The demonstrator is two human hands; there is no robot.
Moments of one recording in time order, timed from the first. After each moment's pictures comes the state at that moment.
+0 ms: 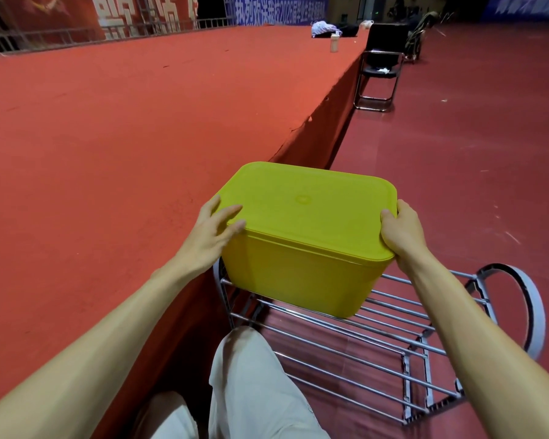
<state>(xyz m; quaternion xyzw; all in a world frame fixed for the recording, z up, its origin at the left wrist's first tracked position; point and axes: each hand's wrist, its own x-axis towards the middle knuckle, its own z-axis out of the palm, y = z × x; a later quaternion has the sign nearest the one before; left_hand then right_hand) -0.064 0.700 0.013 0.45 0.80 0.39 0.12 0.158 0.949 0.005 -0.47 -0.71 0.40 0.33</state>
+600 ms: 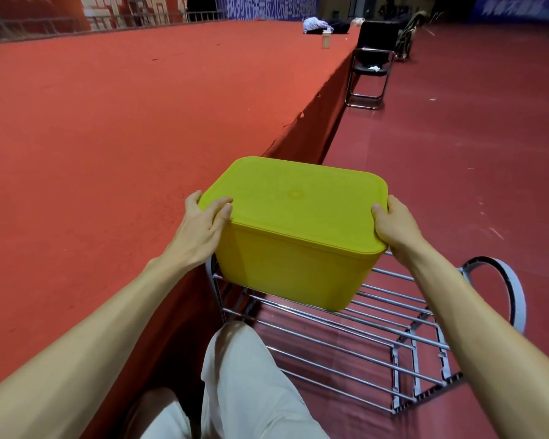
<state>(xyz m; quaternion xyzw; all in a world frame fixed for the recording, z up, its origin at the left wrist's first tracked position) -0.068 0.704 0.010 0.42 0.84 0.34 0.08 0.166 0.949 0.011 -0.46 -0.74 0.39 0.29</state>
